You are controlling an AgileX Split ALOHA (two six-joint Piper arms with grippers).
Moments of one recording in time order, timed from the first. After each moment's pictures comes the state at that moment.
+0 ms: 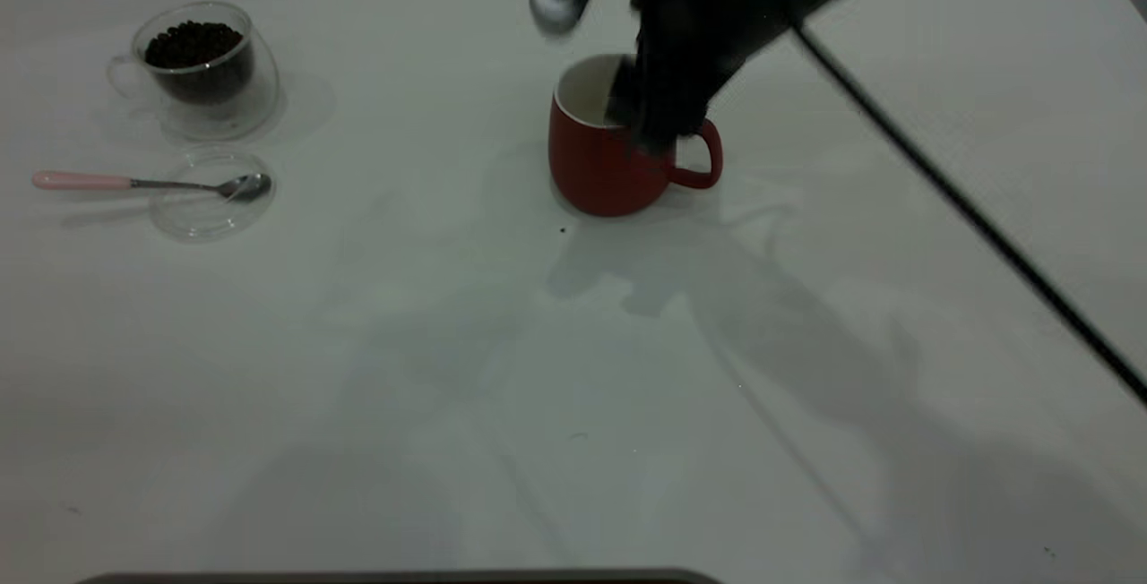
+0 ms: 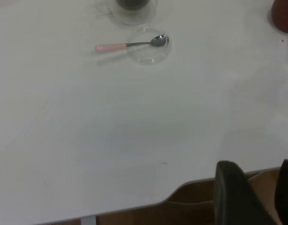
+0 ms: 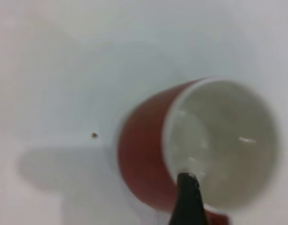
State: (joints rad) left arm 0.04 -0.02 -0.49 -0.14 1.16 0.19; right arm 0.57 2.13 -1.18 -0.13 -0.07 -0.51
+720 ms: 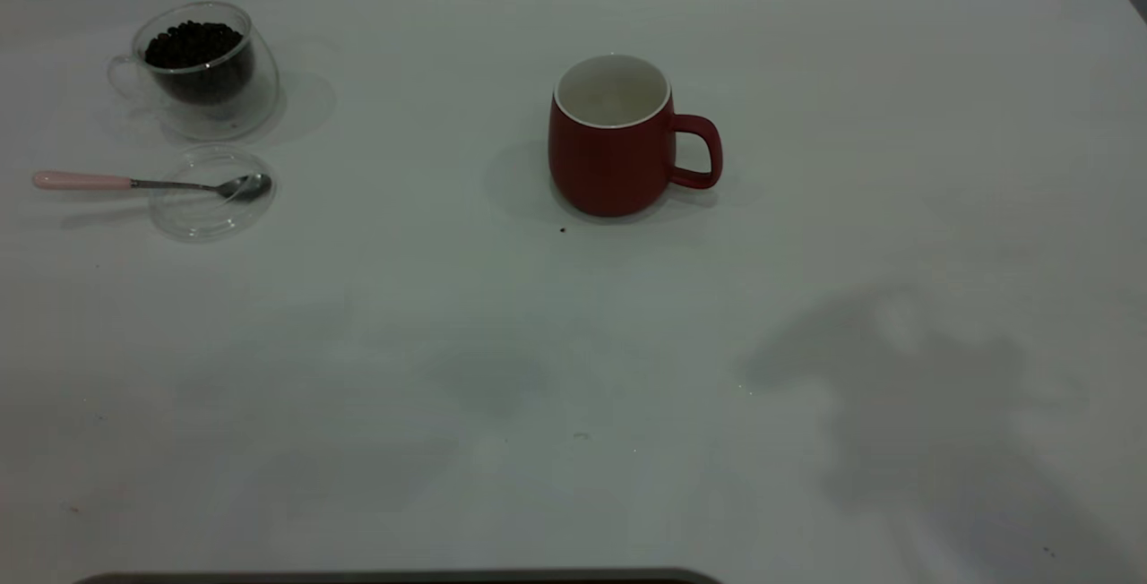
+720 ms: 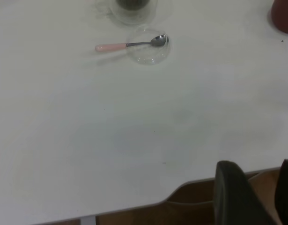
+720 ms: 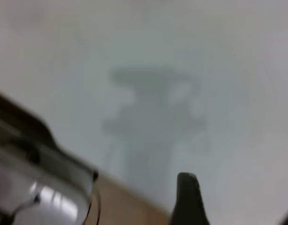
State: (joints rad) left arm 0.04 -0.02 -0.49 -0.14 1.16 0.18; right arm 0.56 1.35 -1.18 -0.10 1.18 -0.02
